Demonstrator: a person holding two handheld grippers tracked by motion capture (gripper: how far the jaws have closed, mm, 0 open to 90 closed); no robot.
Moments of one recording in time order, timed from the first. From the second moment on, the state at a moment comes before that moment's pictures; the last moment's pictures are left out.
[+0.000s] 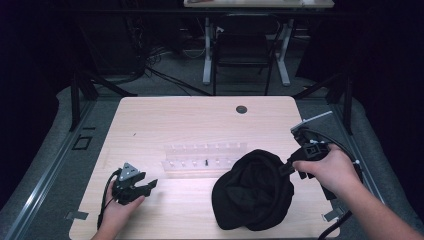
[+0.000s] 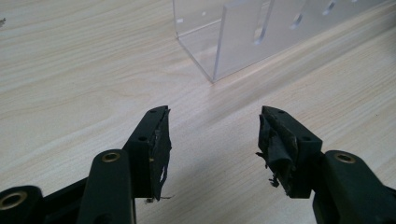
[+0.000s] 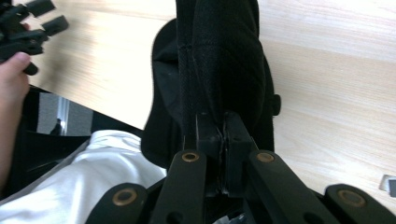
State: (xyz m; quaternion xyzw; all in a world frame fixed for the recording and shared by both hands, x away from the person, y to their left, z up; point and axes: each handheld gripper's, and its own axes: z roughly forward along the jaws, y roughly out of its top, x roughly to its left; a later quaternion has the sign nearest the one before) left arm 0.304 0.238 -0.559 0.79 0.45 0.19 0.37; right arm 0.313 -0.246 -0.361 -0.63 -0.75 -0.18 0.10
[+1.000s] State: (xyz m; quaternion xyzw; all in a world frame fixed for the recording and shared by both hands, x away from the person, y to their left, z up) left arm 0.304 0.238 -0.559 0.79 0.45 0.19 0.37; right arm 0.311 -0.254 -0.322 -0.62 -0.70 -0.31 0.19
